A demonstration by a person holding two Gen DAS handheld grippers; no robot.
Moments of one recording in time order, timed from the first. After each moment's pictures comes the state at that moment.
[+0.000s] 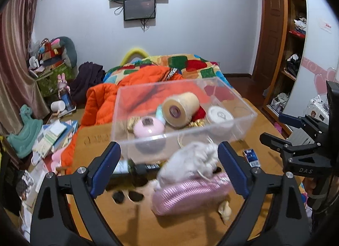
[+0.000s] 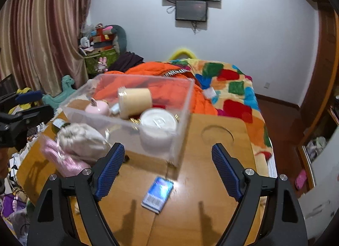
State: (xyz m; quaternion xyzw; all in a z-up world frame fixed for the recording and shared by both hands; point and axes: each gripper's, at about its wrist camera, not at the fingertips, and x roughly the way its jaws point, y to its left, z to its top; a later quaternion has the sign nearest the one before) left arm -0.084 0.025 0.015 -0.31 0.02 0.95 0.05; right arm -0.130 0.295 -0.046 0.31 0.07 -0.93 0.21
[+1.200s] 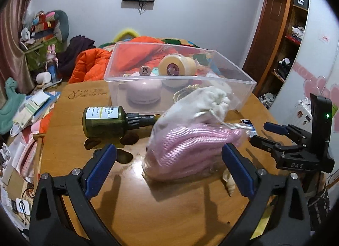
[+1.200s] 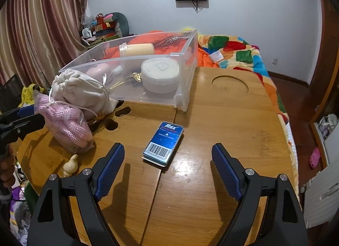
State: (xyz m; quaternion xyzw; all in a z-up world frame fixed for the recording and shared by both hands) left arm -0.064 -0.005 -0.046 -0.35 -0.06 0.93 0.10; right arm -0.115 0.301 -0.107 0.37 0.04 -0.90 0.24
